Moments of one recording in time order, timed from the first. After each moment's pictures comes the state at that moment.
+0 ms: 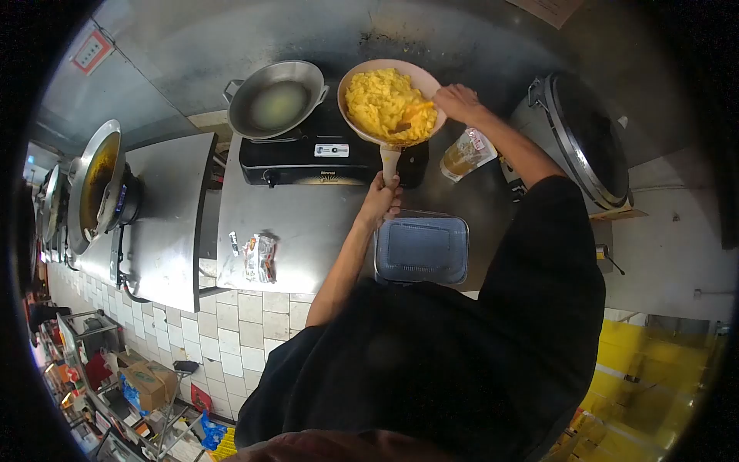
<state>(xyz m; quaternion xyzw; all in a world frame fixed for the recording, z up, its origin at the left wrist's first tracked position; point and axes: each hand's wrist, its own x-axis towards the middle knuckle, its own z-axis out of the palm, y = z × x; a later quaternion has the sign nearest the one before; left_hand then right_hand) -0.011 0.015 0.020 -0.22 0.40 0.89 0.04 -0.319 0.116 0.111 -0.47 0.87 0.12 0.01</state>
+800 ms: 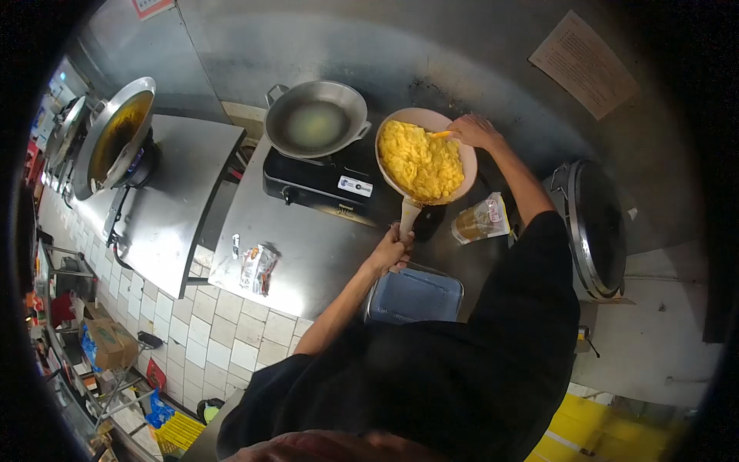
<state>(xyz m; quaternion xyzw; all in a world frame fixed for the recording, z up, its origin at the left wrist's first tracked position) -0.011 0.007 0.011 -0.19 0.40 0.90 0.05 -0.375 0.019 0.146 -0.56 0.82 0.10 0.07</state>
